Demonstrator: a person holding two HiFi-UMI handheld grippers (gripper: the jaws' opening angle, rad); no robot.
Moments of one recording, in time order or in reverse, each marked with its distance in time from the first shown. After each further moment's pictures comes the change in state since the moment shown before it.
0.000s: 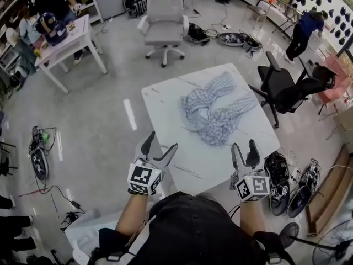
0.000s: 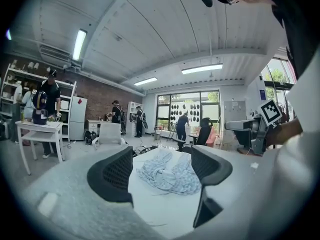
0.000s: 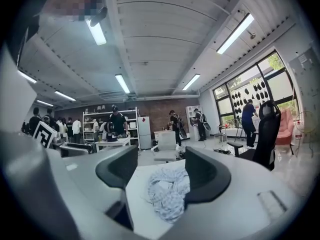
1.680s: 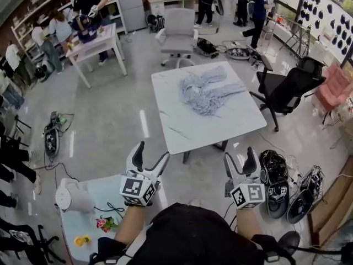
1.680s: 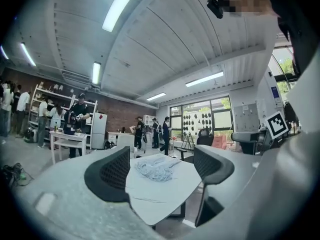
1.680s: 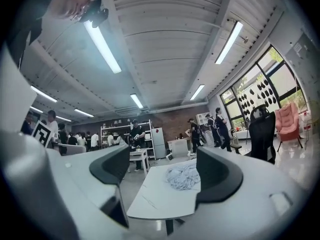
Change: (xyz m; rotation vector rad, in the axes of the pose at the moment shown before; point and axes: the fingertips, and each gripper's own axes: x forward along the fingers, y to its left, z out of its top) left arm -0.255 -0.258 0.016 0.012 -0.136 0.234; right arm -0.319 -0.008 0.016 0.055 -0.120 0.168
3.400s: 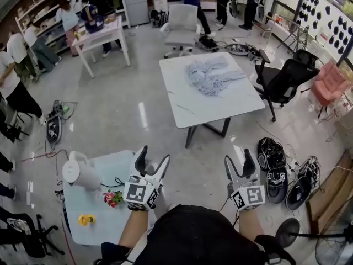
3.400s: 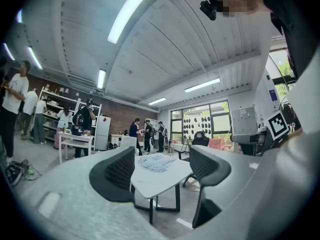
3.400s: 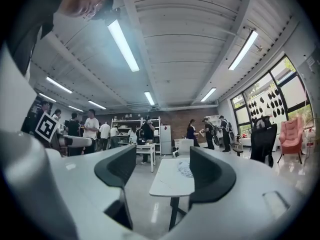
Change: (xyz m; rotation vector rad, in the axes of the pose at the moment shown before) left arm -0.185 -0.034 -0.011 -0.020 -0.040 0.021; right arm -0.149 0.115 -0.005 -0.126 0.024 0.091
